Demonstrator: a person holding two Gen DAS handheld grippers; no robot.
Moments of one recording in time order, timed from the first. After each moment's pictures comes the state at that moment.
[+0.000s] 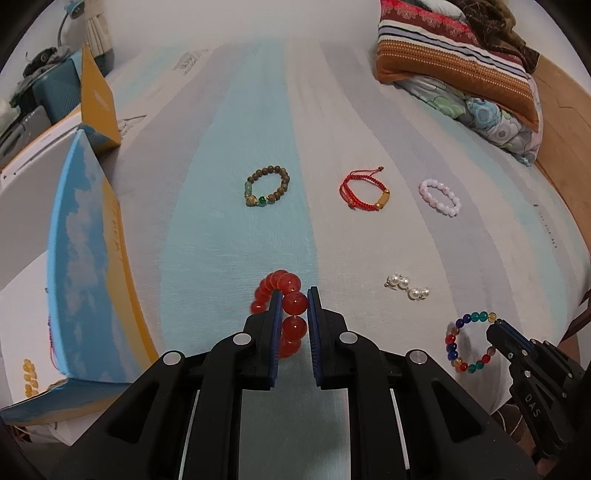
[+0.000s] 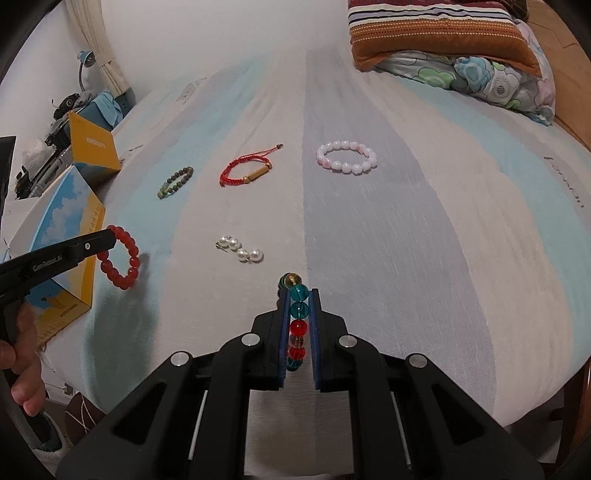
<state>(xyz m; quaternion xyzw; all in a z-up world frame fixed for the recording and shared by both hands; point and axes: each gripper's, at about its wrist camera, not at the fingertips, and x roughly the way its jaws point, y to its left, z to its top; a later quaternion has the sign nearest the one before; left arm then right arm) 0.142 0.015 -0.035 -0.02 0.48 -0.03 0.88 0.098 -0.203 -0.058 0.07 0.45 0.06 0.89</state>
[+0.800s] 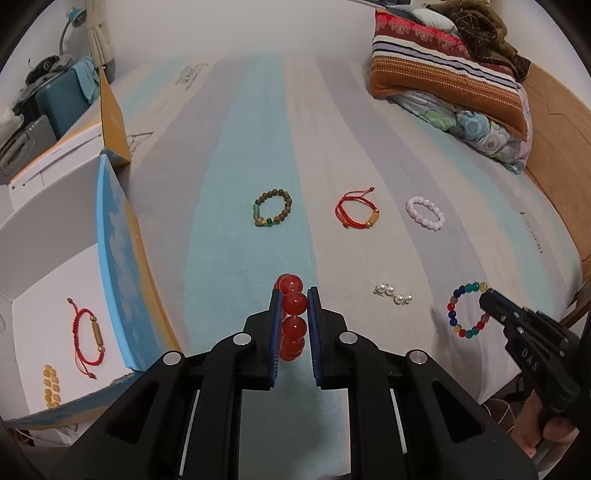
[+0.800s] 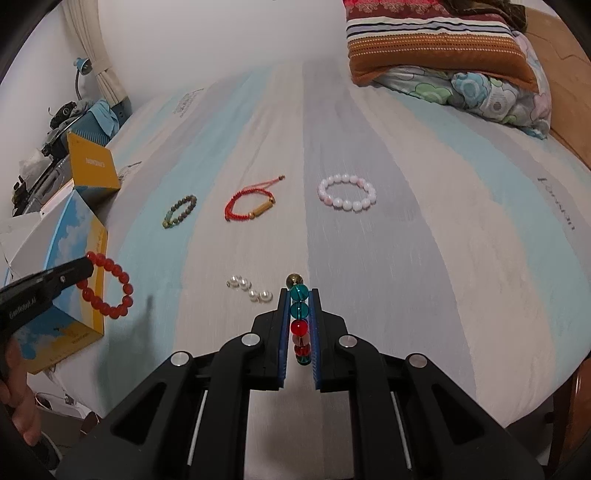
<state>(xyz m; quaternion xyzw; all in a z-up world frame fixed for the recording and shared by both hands) 0.127 0.027 0.005 -0.03 0.47 -0.04 0.88 0.120 -0.195 -0.019 0.06 0.44 0.05 0.89</state>
